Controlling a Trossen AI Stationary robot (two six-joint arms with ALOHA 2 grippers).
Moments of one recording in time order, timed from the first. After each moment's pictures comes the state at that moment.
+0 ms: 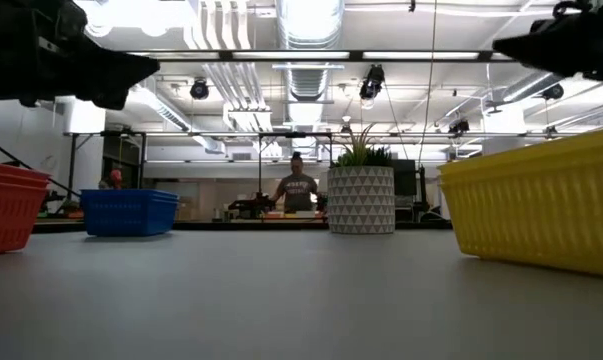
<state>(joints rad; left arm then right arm) -0.08 0.38 0.01 0.52 -0.15 0.15 0.10 0.00 0.16 -0.04 0.20 -0.55</state>
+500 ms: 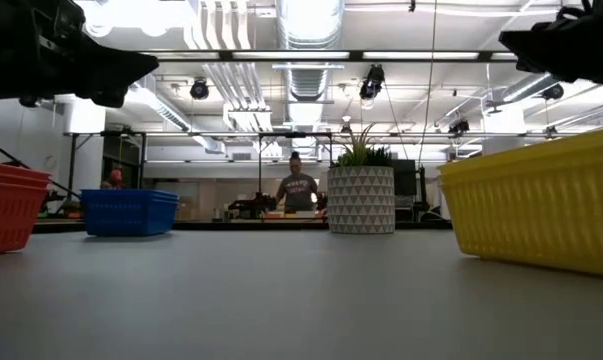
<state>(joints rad) -0.08 0.40 0.01 0.51 -0.17 0.17 0.10 0.01 0.03 0.18 0.05 -0.55</state>
